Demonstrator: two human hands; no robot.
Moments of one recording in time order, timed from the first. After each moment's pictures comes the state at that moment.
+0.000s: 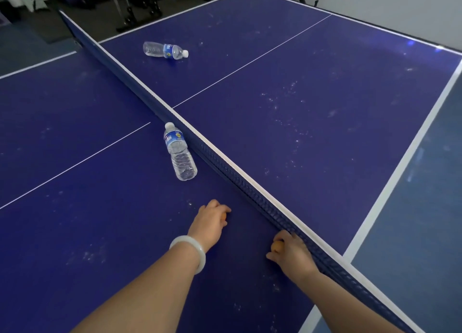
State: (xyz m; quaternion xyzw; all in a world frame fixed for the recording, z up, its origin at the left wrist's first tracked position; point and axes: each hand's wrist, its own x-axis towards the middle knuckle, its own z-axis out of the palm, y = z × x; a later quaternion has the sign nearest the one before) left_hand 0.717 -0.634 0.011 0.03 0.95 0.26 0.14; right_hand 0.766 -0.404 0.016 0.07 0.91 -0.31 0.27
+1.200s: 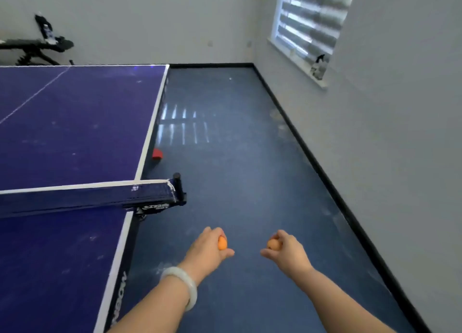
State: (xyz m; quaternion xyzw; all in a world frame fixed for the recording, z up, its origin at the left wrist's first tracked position) left_hand 1.123 -0.334 0.083 0.39 0.85 0.22 0.27; right_hand 1.296 -0.194 0.078 0.49 0.76 -0.43 -0.03
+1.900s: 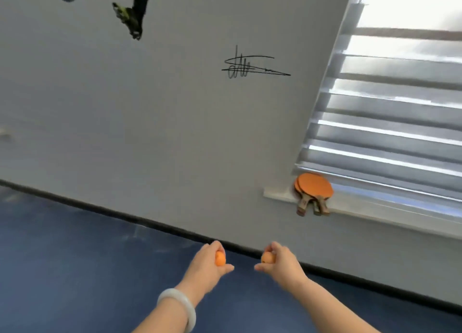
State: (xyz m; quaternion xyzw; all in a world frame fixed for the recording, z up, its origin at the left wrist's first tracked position) left_hand 1.682 -0.111 0.104 0.75 0.51 0.09 0.41; right_hand 1.879 -0.196 0.092 0.80 0.39 -0.37 -0.26
